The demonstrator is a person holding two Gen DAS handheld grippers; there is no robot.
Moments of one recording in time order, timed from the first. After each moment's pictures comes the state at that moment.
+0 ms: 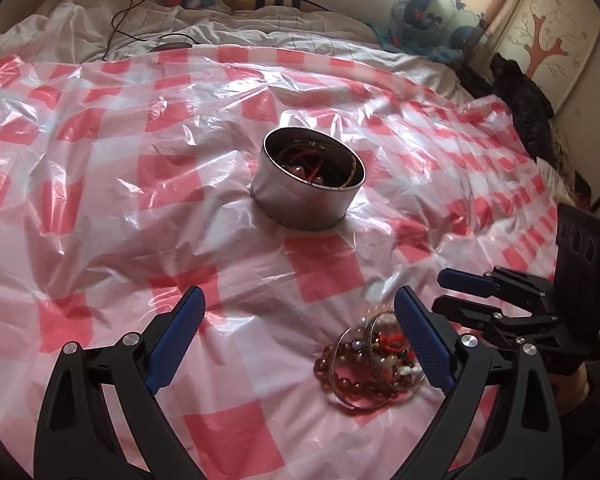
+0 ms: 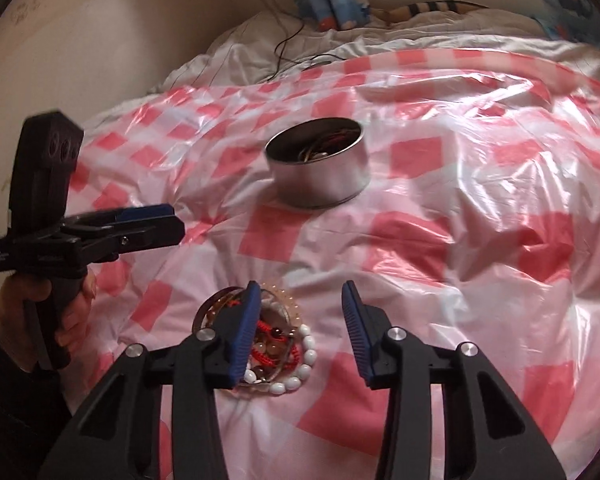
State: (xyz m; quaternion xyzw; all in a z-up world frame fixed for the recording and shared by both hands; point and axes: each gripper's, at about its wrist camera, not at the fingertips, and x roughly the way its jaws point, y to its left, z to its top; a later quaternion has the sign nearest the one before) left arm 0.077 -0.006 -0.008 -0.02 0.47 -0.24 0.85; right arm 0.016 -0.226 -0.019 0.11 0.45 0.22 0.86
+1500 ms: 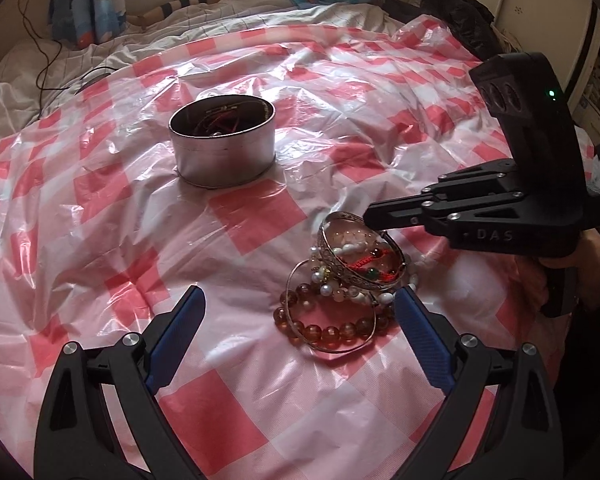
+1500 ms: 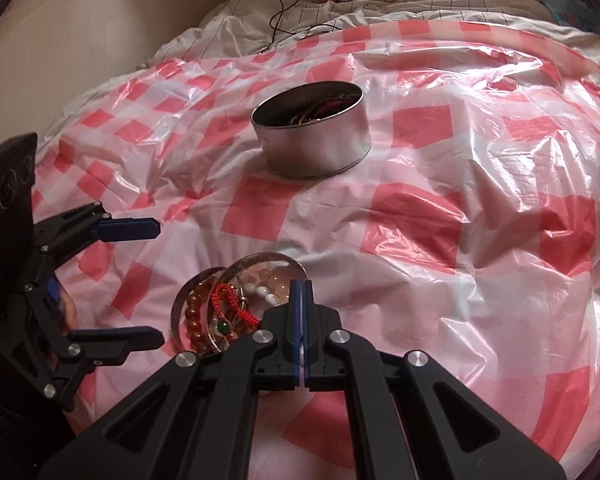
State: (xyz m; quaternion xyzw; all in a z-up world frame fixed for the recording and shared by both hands) left arm 0.027 -0.046 -0.020 0.12 0.46 -0.34 0.82; right arm 0.030 -0.218 -0.041 0.09 0.49 0.21 0.84
